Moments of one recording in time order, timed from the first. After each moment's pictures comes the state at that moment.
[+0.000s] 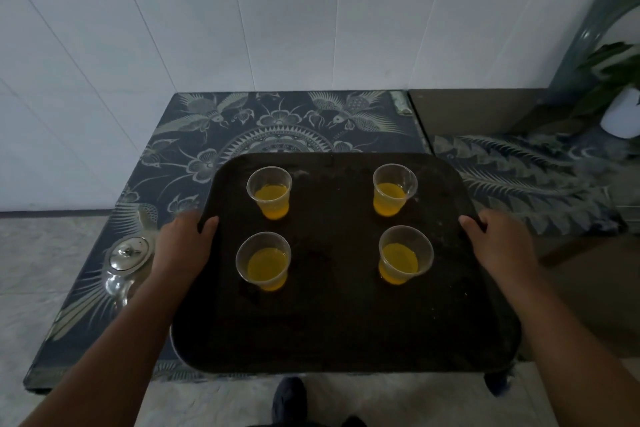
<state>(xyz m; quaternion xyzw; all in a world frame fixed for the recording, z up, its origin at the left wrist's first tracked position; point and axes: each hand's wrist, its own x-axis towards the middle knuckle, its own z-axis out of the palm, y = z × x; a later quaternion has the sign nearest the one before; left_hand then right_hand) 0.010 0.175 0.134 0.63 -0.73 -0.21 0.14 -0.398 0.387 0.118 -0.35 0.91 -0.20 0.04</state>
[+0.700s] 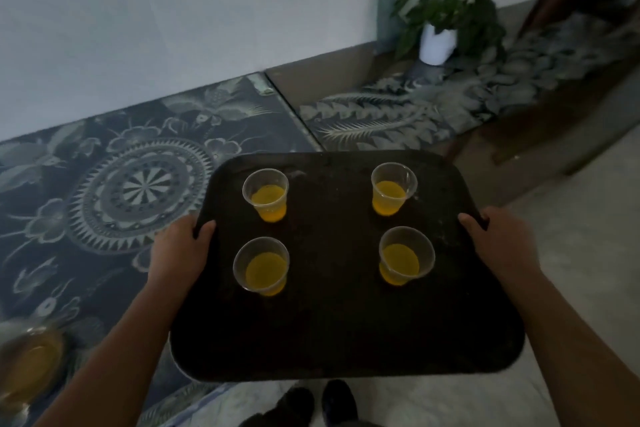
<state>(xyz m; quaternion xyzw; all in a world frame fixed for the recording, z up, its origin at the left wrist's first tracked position) -0.137 0.240 0.125 0.48 -0.84 -0.26 0.08 -0.403 0.610 0.111 -0.10 0.98 -0.18 0.01</state>
